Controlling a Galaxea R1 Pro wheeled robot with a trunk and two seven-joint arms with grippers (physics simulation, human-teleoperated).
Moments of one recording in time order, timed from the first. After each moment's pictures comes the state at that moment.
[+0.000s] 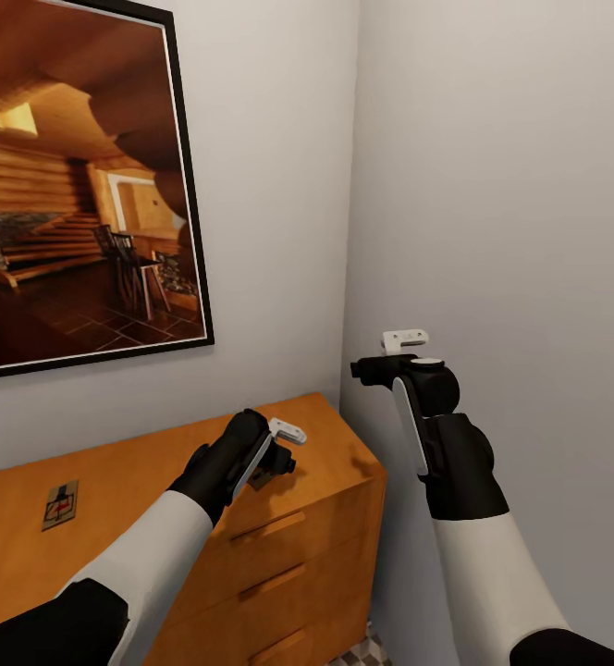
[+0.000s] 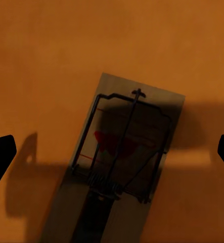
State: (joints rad) left arm -0.89 -0.17 -0.34 -0.78 -0.09 1.04 -0.10; right arm -0.82 0.17 0.12 -1.48 0.08 1.04 -0.09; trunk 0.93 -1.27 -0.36
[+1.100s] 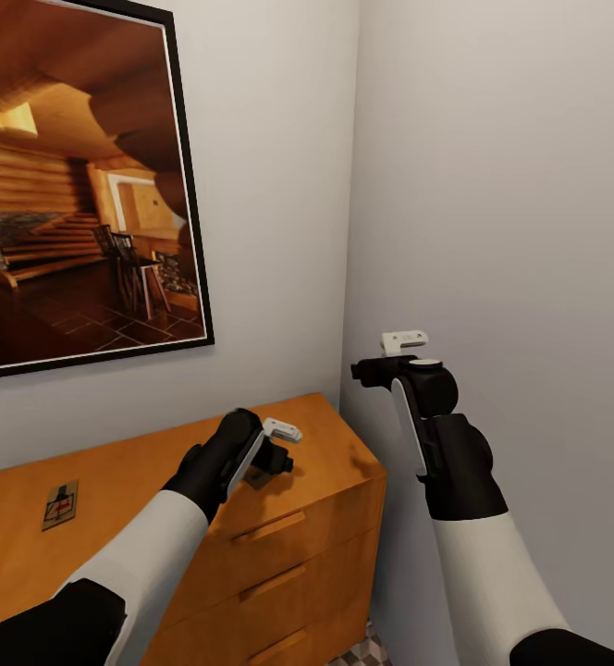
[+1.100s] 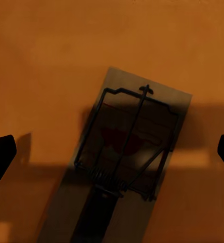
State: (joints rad) left arm -0.89 -0.16 -0.28 -0.77 -0.06 1.04 -0.11; right arm -0.82 0.17 0.12 -1.47 0.09 1.04 -0.09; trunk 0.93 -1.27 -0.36
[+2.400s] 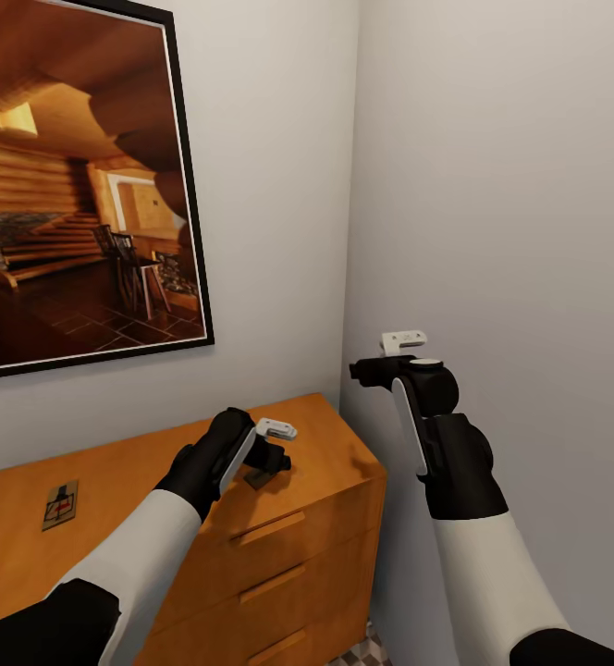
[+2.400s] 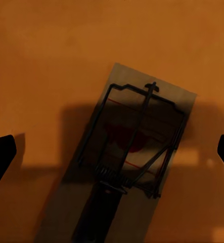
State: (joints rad) left arm -0.89 -0.14 -0.26 -0.77 0.01 1.04 -0.12; right arm -0.82 0.17 0.12 -1.47 0.08 1.04 -0.08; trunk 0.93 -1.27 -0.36
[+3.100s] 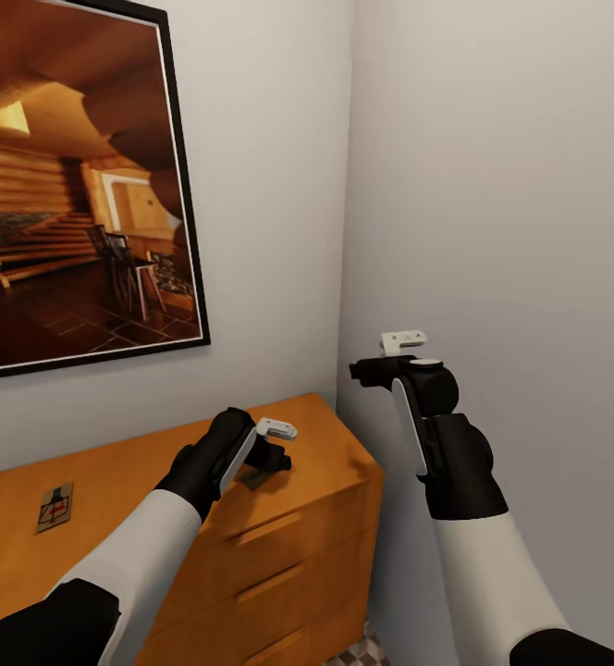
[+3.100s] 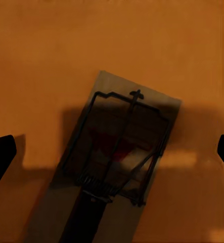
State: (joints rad) left arm -0.89 -0.14 -0.27 -0.78 0.02 1.04 -0.11; right arm -0.82 0.17 0.12 -1.47 0.08 1.04 -0.08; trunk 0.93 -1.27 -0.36
